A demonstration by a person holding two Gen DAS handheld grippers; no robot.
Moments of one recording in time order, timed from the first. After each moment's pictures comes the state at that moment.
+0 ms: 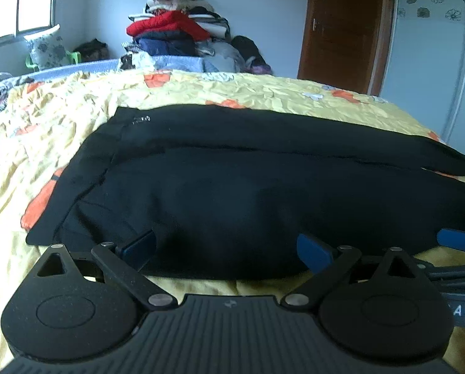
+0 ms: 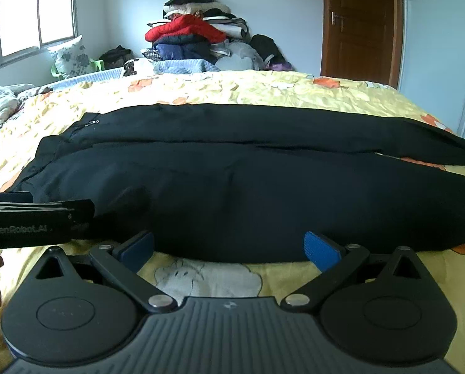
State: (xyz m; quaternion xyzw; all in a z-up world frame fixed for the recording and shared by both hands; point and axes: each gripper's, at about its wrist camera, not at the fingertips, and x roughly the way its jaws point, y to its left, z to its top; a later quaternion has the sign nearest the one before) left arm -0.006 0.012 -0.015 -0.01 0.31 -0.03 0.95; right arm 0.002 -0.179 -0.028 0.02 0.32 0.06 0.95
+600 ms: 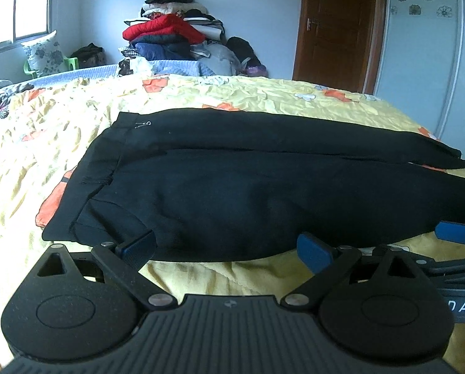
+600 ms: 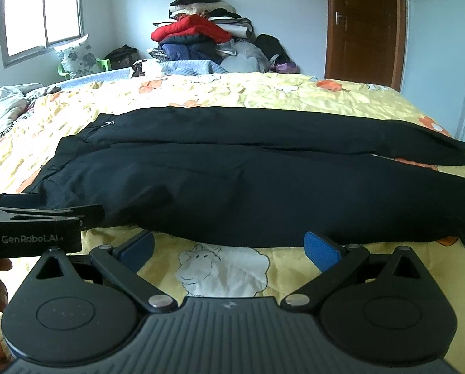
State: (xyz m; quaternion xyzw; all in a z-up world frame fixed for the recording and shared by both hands) left arm -0.029 0.007 -0.002 0.00 0.31 -0.03 0.95; right arm -0.017 -0.169 -0.014 0.02 0.32 0.07 0.94
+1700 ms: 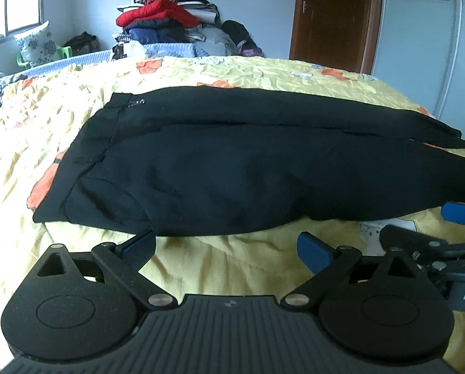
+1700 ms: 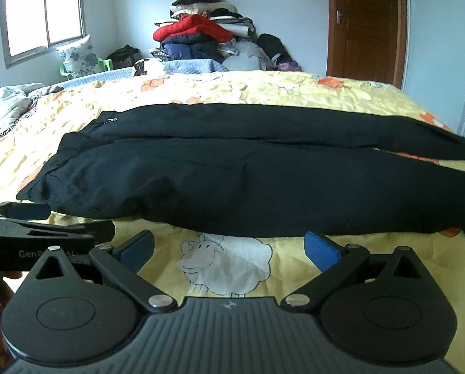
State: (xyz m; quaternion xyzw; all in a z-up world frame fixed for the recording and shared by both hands) left arm -0.026 0.009 -0.020 0.01 0.34 -0.04 0.94; right arm -0.026 -0.166 -0.020 0.03 0.31 0.07 0.95
